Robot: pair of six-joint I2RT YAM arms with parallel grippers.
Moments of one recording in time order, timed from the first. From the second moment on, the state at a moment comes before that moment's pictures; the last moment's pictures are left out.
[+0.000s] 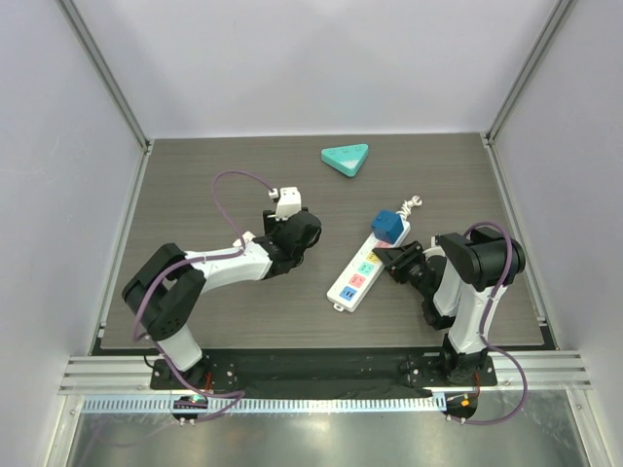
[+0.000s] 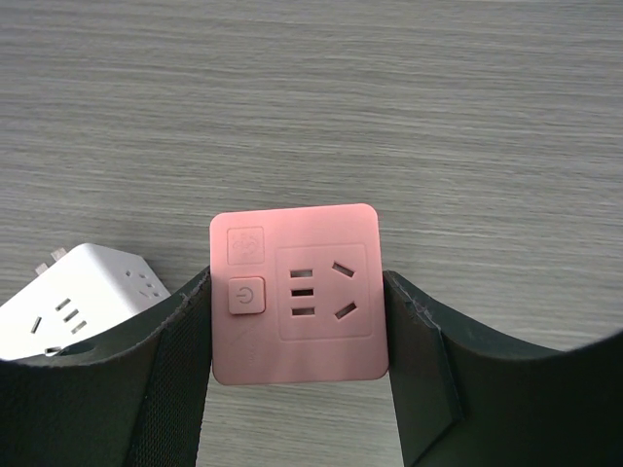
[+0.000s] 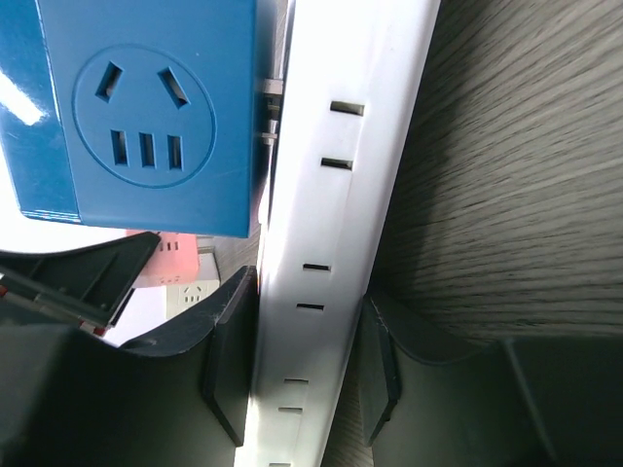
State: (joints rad) left arm -0.83 1.66 0.93 0.04 -0.80 -0.53; right arm 0.20 1.95 0.09 1.56 -0.25 1.14
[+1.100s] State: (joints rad) left arm -0.87 1.63 0.91 0.09 -0.75 -0.53; right arm 0.19 1.98 0.10 1.56 -0.28 1.17
